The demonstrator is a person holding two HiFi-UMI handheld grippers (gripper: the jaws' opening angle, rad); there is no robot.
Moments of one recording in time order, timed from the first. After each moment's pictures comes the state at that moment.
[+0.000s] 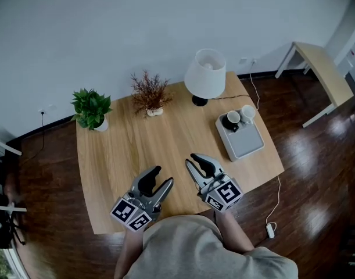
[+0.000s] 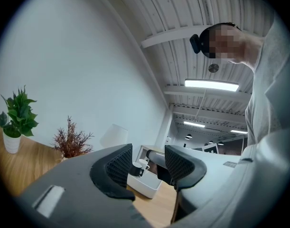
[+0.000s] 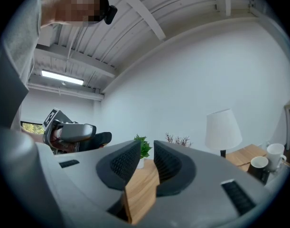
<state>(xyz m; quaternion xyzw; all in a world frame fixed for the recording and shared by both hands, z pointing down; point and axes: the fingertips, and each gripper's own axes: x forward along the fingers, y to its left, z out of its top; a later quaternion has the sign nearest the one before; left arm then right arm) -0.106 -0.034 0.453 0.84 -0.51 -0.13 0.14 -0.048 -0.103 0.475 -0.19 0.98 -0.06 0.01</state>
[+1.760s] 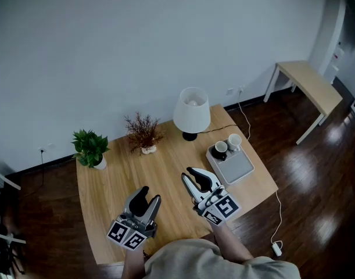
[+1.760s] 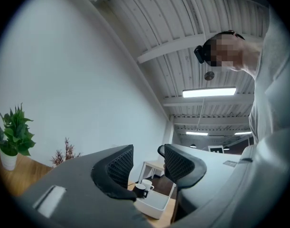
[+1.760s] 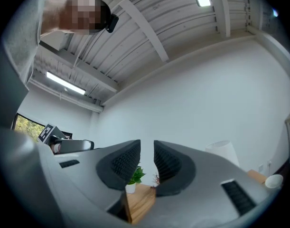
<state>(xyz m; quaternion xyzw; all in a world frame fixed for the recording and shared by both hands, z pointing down) -0.126 -0.046 0.396 0.82 -0.53 -0.19 0.07 -0.034 -0.128 0.383 -0.22 0.97 0.00 0.11</state>
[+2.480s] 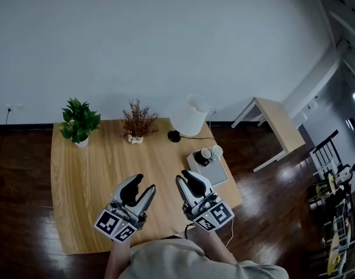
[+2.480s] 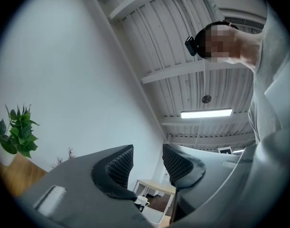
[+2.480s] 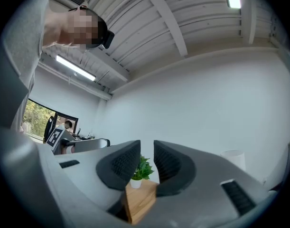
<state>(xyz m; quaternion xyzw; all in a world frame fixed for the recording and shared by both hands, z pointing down) -0.188 -0.002 0.378 0.81 -0.50 -0.30 0.04 -0.098 -0.052 0.354 -0.21 0.98 0.06 0.04</state>
